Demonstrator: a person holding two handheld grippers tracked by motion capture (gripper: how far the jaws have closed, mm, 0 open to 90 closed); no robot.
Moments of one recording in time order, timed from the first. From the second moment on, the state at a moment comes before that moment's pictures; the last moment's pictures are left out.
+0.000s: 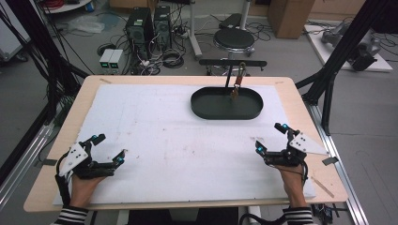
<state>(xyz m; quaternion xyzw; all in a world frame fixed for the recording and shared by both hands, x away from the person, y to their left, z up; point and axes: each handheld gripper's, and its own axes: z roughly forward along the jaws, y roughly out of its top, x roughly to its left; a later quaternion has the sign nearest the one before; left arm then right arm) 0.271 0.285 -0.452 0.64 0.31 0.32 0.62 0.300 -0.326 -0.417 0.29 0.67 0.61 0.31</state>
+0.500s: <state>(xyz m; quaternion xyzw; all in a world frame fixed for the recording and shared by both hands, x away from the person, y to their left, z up) 0.267 0.285 -0.452 0.64 0.31 0.32 0.62 0.289 -0.336 -0.453 0.31 0.64 0.62 0.33</state>
